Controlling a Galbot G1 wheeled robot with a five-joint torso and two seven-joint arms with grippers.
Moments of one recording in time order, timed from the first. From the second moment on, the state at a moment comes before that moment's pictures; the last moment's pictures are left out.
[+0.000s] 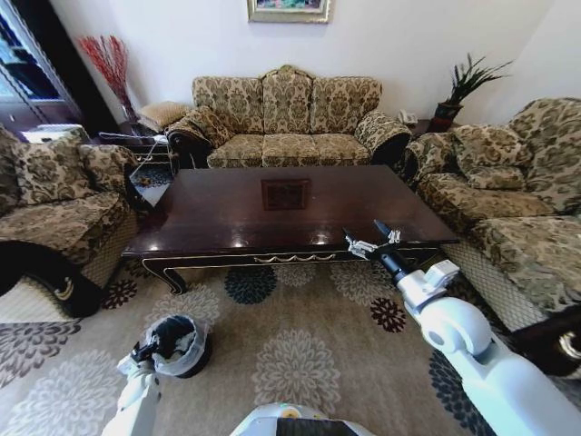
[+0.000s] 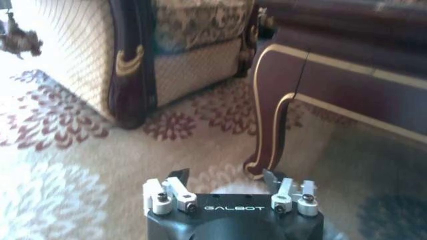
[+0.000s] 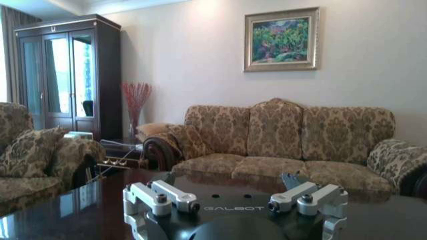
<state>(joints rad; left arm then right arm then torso) 1.28 -1.26 -0.90 -1.15 -0.60 -0.11 -0.12 -1.21 0.80 0.46 2.27 0.74 -0.22 0.12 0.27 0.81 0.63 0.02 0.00</state>
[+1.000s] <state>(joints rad) 1.77 -1.44 -1.04 -2.49 -0.46 0.23 0.01 -1.71 1.15 0.93 2.43 0.60 -0.20 -0.01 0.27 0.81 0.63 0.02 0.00</state>
